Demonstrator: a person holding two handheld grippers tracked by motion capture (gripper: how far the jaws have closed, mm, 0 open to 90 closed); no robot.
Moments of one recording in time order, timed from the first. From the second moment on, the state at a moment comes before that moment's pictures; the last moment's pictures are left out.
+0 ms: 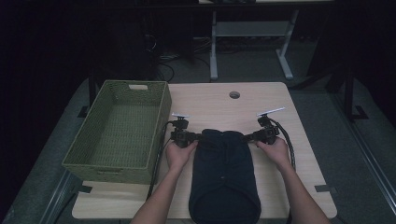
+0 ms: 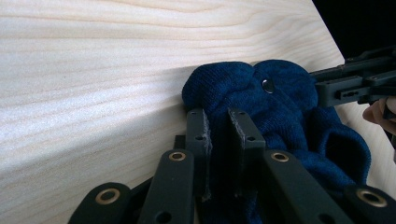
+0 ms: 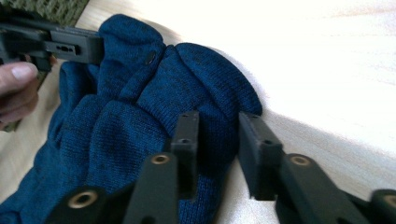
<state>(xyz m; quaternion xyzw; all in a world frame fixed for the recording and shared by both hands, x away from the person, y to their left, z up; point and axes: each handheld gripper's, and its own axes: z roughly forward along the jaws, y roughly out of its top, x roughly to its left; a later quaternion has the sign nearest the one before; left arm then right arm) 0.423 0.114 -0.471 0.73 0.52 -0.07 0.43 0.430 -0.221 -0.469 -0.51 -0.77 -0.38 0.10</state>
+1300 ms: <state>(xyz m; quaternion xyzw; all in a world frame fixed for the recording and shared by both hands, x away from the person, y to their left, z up) 0.435 0.113 -0.387 0.72 0.46 -0.02 0.51 0.433 -0.233 -0.392 -0.47 -0.76 -0.45 0.05</state>
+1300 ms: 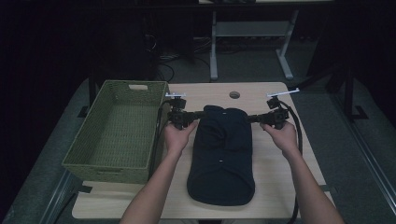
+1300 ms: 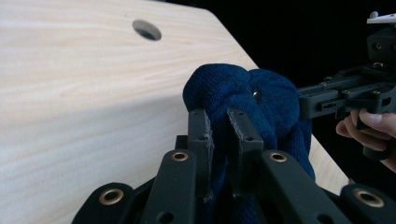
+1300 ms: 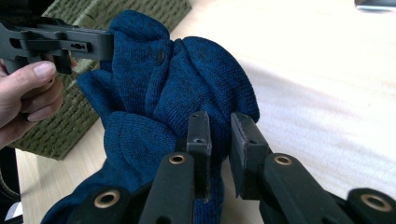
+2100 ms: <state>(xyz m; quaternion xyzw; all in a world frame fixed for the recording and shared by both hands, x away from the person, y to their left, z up) 0.391 0.122 -0.380 0.74 0.42 0.00 0.53 0.394 -0.234 -0.377 -0.42 -0.77 -0.47 0.04</state>
